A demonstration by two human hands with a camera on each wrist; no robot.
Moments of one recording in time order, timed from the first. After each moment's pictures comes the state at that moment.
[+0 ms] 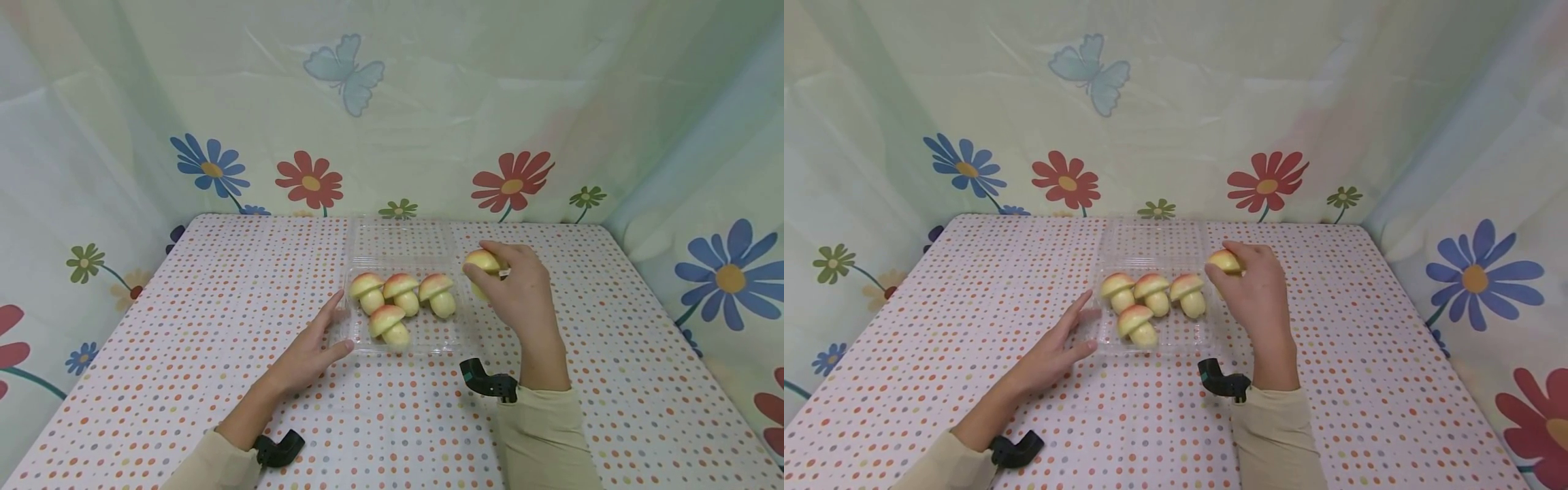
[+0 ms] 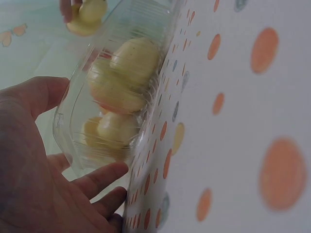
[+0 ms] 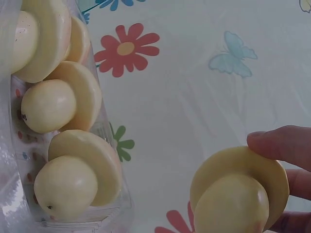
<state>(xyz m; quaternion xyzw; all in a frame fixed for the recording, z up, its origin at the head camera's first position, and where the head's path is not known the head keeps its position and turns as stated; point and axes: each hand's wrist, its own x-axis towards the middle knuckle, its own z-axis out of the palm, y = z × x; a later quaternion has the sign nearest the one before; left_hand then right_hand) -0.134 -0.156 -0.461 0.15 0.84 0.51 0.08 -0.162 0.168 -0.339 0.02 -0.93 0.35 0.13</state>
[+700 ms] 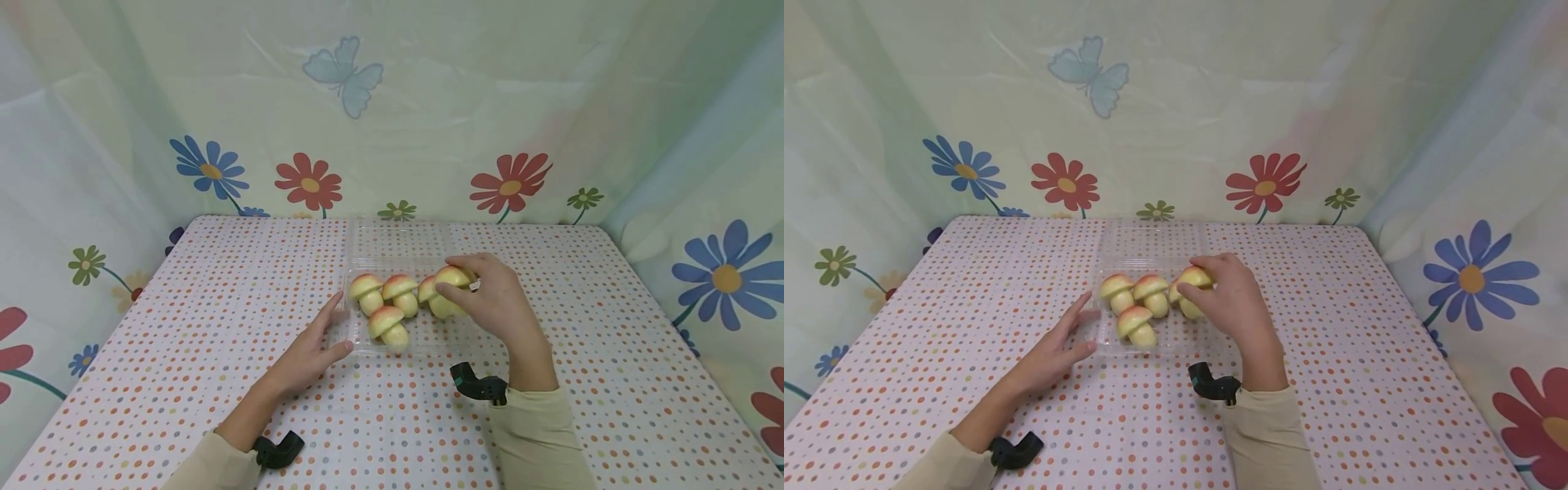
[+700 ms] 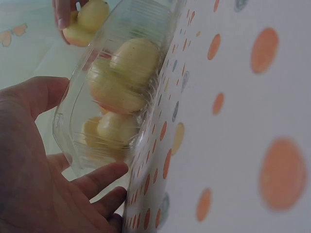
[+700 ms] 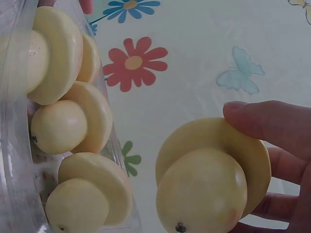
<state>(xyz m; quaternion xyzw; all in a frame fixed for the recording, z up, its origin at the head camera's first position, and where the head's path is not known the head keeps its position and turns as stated) -0.133 -0.155 -0.460 0.14 0.84 0.51 0.09 -0.164 0.157 -0.342 0.11 -0.94 0.32 0.05</state>
